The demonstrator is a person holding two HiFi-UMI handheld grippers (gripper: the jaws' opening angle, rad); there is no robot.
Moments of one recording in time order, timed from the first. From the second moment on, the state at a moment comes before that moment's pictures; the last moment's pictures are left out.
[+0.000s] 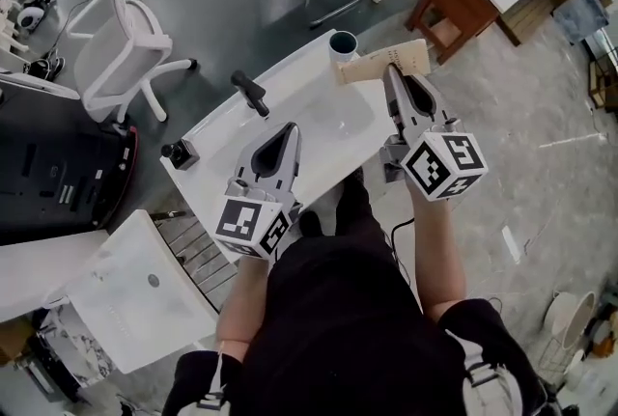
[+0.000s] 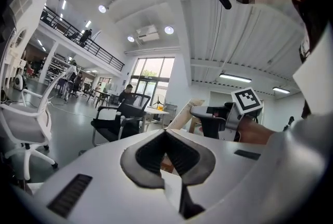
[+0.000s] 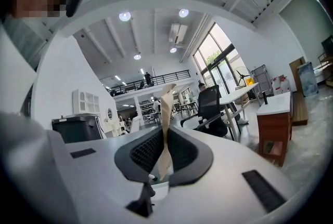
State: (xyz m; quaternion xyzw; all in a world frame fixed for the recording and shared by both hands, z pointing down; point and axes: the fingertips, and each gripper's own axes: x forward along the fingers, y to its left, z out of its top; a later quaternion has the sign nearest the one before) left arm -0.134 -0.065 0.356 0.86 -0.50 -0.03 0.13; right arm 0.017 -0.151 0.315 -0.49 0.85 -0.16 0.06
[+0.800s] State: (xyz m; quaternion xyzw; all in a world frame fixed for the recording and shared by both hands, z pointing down) left arm -0.086 -0.048 0.355 0.89 -0.44 -0.02 0.12; right arm 0.048 -0.060 0.325 -0.49 0.85 -0.15 0.10
